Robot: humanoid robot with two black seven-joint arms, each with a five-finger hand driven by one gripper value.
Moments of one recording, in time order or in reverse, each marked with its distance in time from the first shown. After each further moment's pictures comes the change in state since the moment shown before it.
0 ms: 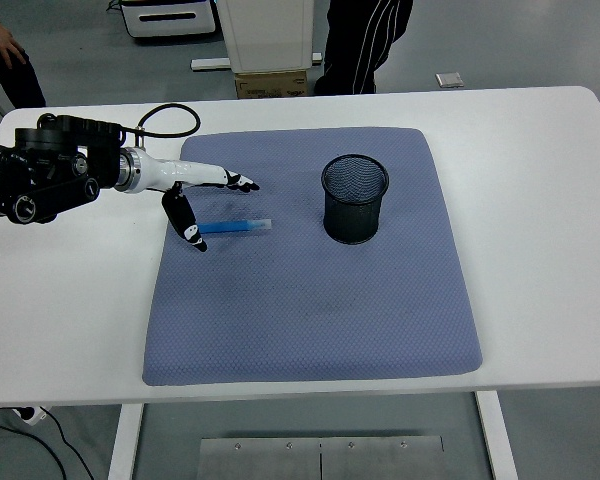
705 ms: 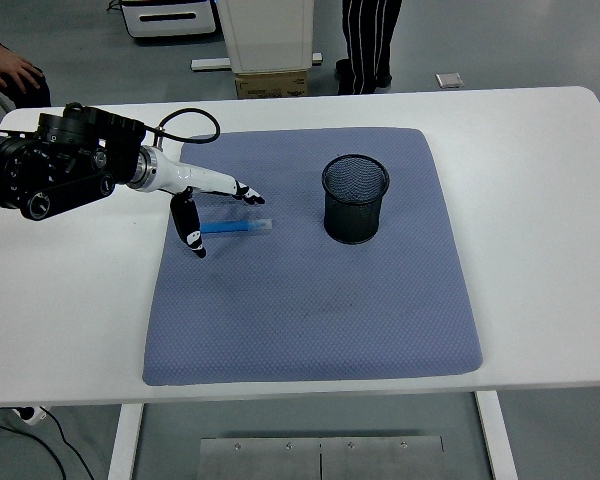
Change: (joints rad) left arm -0.029 -0.051 0.000 0.002 0.100 -0.077 0.052; right arm 0.001 0.000 0.000 0.000 0.000 0.000 0.000
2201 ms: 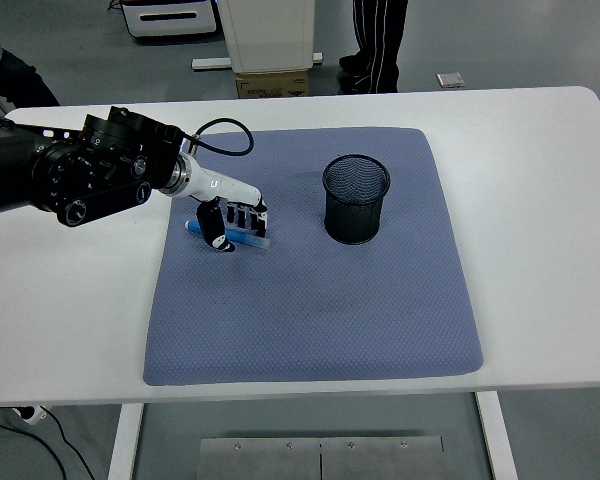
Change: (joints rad) left arm -0.010 -0.086 -0.008 0.000 0.070 -0.015 0.071; right arm -0.001 0.000 0.000 0.000 0.000 0.000 0.000
